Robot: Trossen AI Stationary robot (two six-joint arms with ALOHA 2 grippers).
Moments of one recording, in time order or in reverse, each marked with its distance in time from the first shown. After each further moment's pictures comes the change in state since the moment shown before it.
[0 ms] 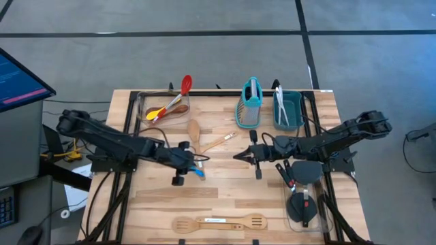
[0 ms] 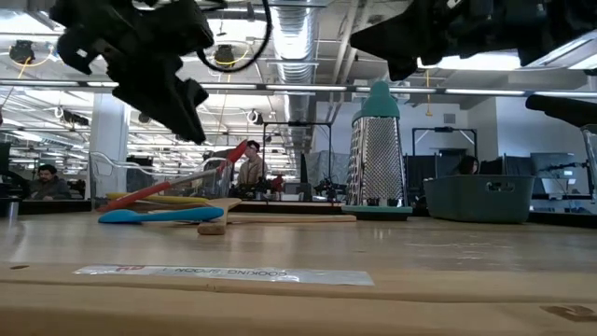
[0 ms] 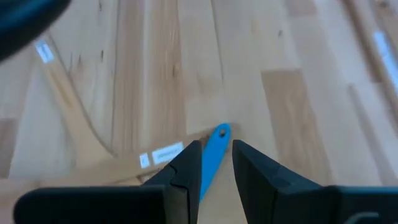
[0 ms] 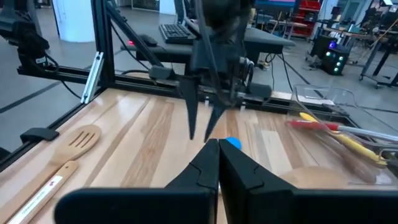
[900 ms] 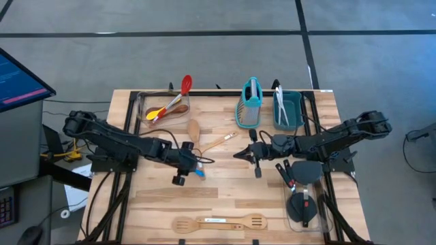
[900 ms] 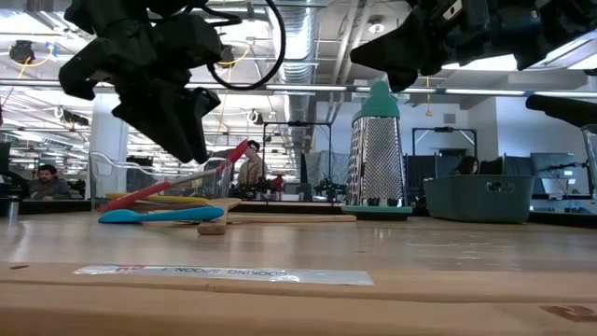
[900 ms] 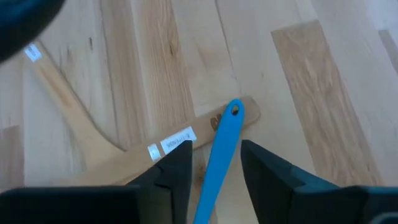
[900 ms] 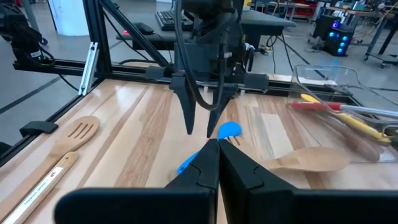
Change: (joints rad) left arm 0.013 0.099 0.069 -0.101 -0.002 0.160; right arm -0.033 0.000 0.000 -0.055 -0.026 0.048
